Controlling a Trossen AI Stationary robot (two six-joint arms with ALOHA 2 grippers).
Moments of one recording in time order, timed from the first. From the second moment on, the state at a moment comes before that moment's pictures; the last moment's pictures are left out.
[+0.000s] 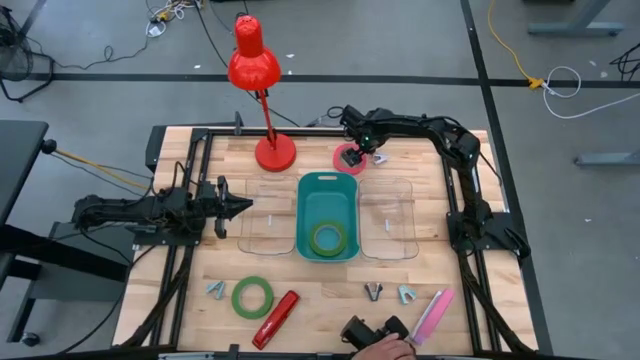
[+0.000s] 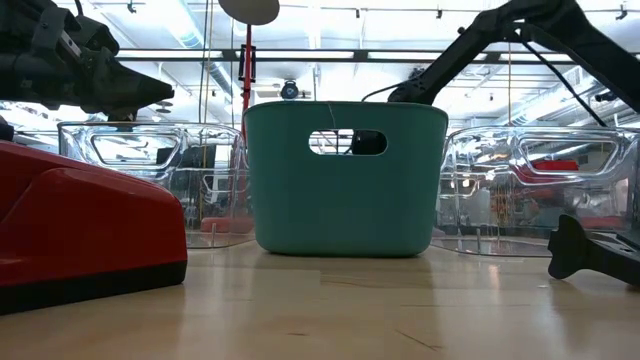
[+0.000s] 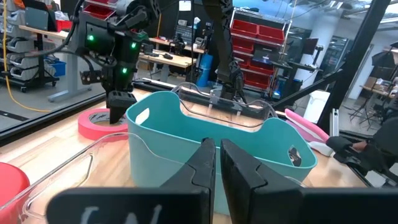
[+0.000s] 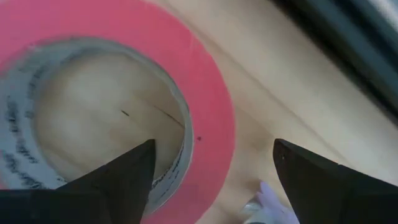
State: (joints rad) left arm -0.02 0.04 0.01 0.06 -0.19 -0.23; right arm -0.67 2.14 1.54 -0.83 0.10 0.20
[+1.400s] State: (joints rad) left arm -0.02 0.04 0.01 0.06 -0.19 -0.22; right arm -0.67 2.14 1.54 -0.82 0.09 0.18
